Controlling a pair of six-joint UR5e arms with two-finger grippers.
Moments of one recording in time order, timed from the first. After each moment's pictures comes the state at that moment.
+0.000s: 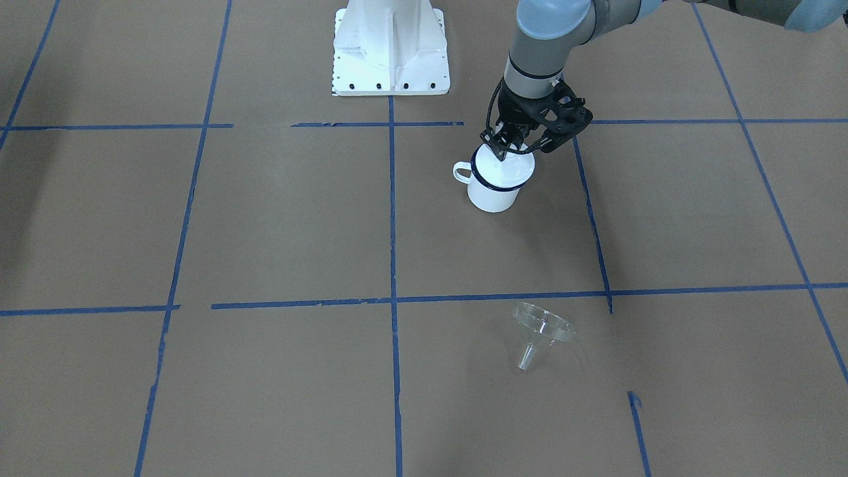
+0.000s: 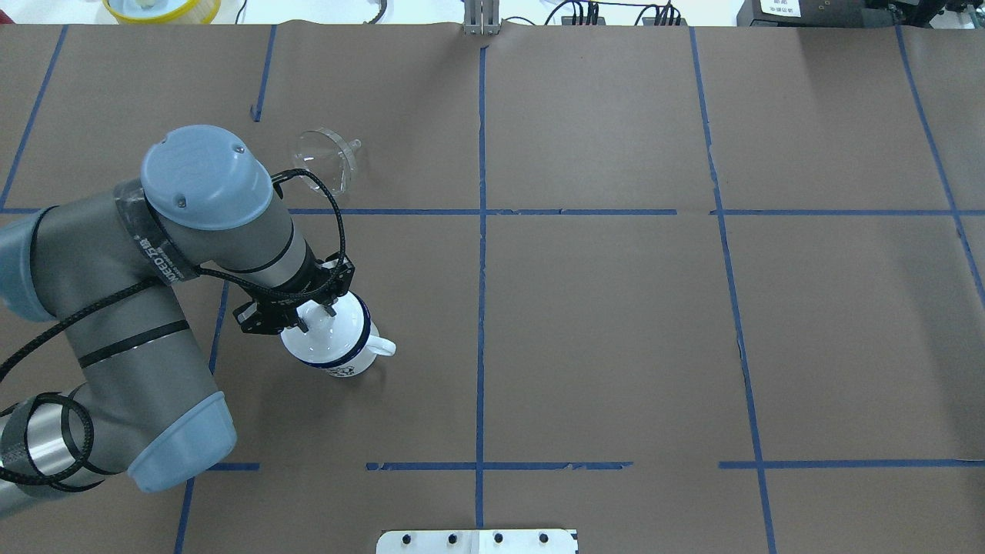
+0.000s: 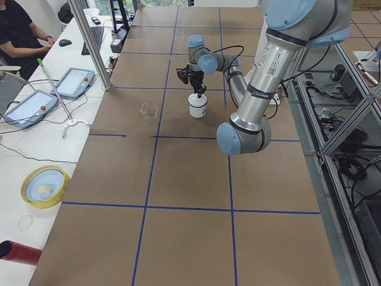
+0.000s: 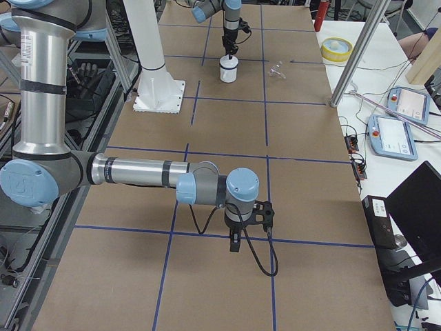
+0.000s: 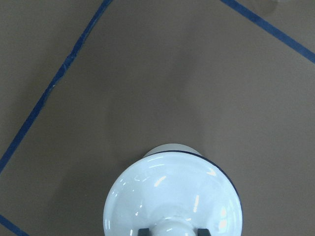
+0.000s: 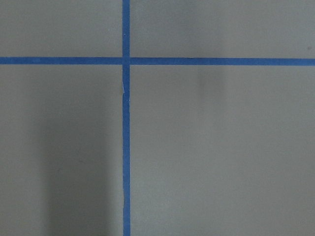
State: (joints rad) left arm -0.59 -2.08 -1.99 -1.31 -2.00 -1.71; right arm 1.57 -1.68 1.66 -1.57 2.29 0.01
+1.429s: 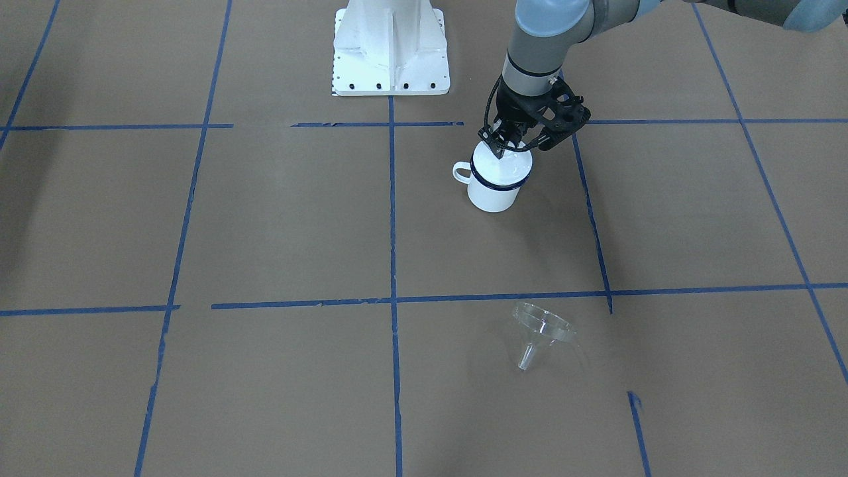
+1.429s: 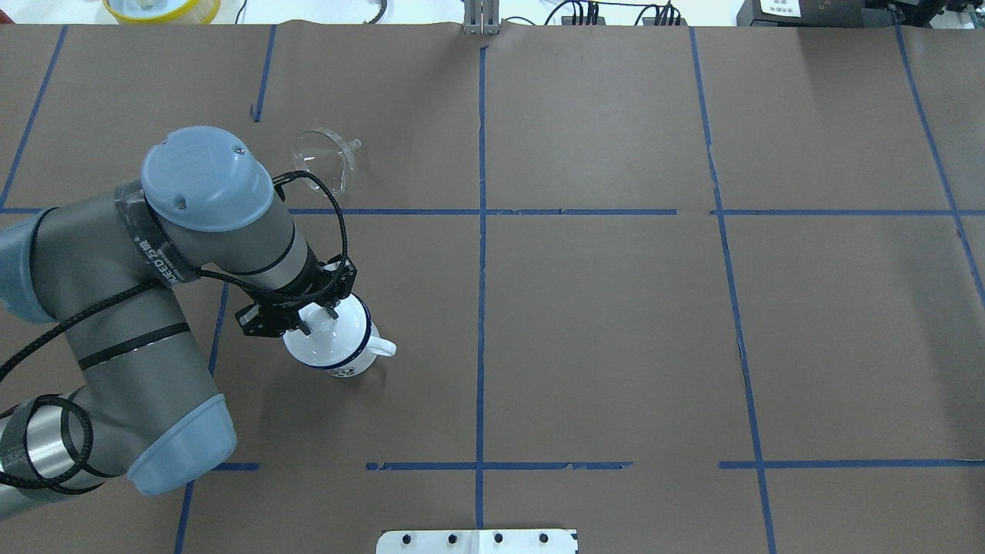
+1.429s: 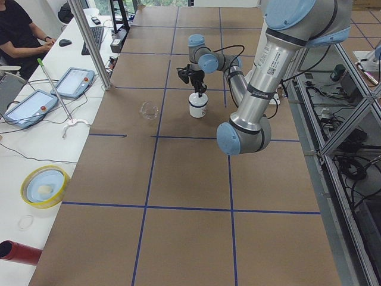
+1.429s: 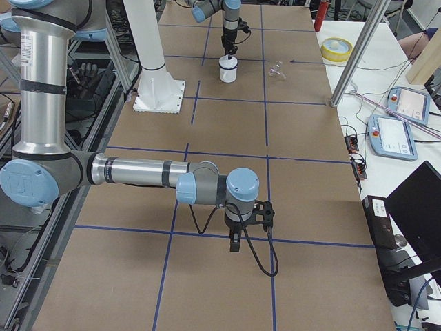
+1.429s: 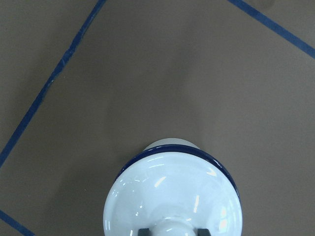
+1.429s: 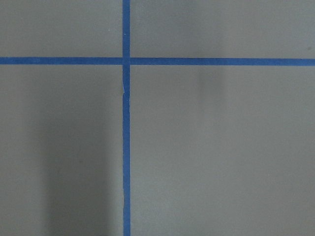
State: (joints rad) left arm -0.59 -2.08 -2.00 -1.31 -2.00 -1.72; right arm 1.57 -1.68 1.66 -1.57 2.29 0.01
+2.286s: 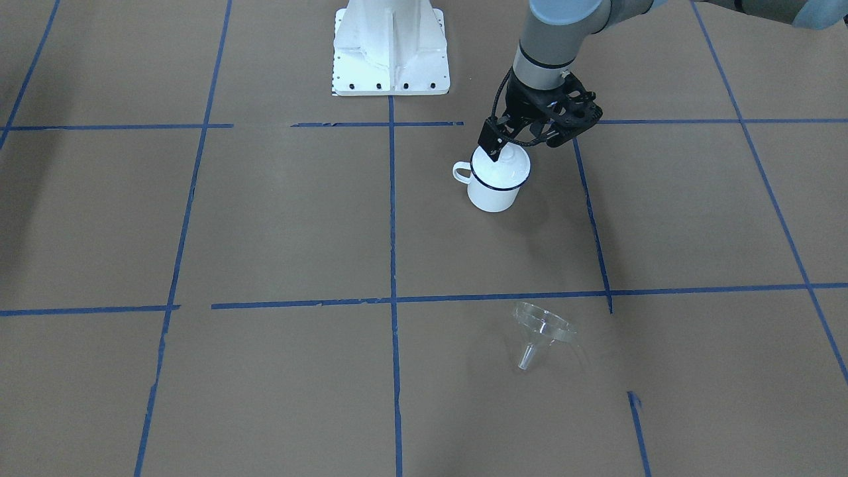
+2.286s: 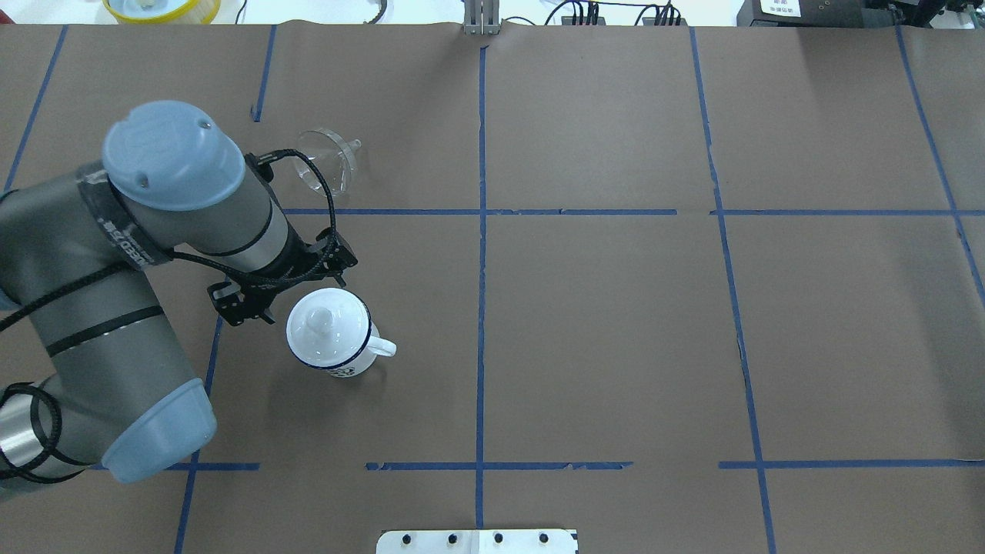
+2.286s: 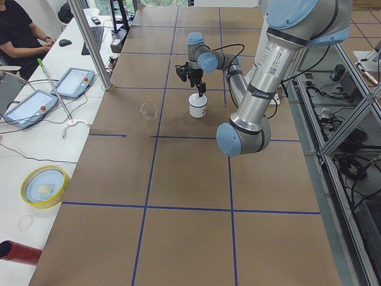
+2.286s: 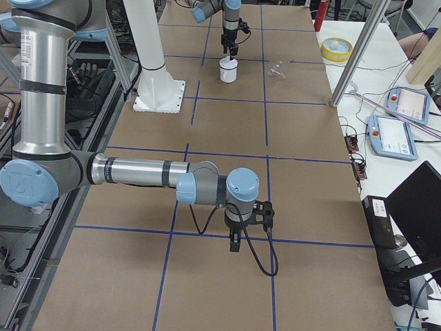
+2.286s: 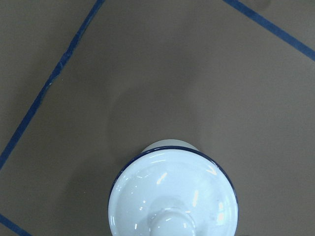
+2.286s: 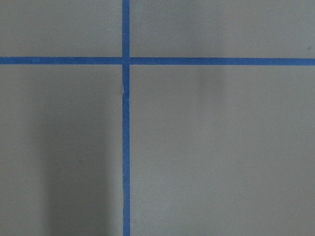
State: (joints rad) left arm -0.68 -2.06 -2.05 -1.30 -2.01 -1.55; right arm 1.57 -1.68 1.66 -1.57 2.29 0.01
